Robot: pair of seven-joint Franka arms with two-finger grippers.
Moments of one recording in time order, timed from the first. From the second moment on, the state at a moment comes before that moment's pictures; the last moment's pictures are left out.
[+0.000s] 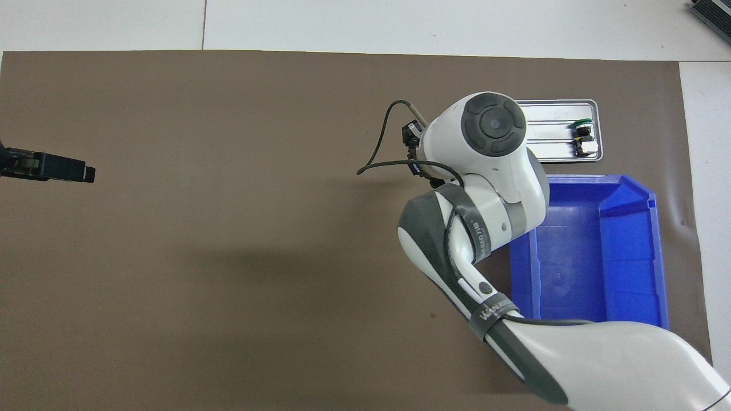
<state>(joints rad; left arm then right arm) 0.02 -0.03 -0.01 -1.68 -0.13 1.74 0.20 0.41 0.39 0.09 -1.61 -0.04 2.17 1.63</state>
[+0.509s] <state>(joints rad) 0.02 -0.03 -0.01 -1.68 -0.13 1.74 0.20 0.59 0.60 0.09 -1.35 -0.18 2.08 2.11</state>
